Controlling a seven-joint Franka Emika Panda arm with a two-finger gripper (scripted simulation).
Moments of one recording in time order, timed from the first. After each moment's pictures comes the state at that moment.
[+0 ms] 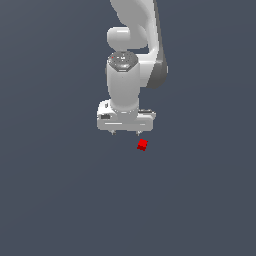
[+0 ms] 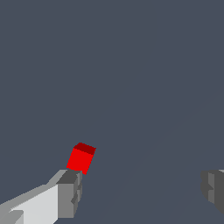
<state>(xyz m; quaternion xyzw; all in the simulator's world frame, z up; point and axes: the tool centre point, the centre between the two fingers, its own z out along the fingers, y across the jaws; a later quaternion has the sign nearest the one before) -0.005 -0.009 0.185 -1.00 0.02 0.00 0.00</state>
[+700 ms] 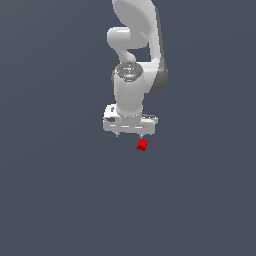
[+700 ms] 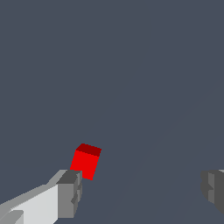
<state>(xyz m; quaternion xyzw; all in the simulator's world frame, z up) -0.017 0.005 0.155 -1.00 0.05 0.00 0.00</state>
